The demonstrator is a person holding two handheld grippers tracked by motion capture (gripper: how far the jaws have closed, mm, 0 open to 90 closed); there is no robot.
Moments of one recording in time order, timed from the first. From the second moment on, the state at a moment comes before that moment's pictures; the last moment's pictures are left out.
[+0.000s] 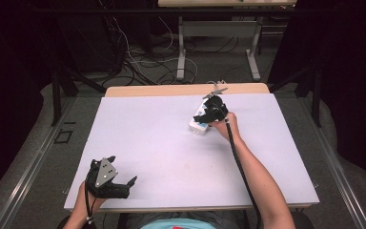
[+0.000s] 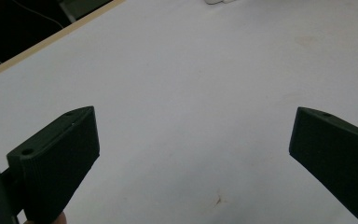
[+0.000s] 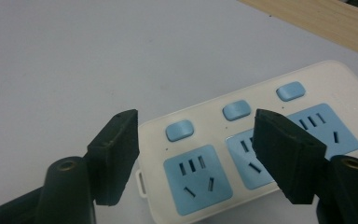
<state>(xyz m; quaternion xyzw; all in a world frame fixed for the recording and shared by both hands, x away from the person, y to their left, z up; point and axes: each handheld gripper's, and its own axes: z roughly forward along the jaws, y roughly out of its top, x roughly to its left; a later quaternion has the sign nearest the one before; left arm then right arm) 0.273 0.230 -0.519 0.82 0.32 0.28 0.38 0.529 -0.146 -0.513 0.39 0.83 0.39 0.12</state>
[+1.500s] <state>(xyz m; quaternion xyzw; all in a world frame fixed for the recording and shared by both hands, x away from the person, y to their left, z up) 0.271 0.231 -0.518 0.82 0.32 0.28 0.38 0.447 -0.181 -0.487 0.33 0.85 0.39 0.11</state>
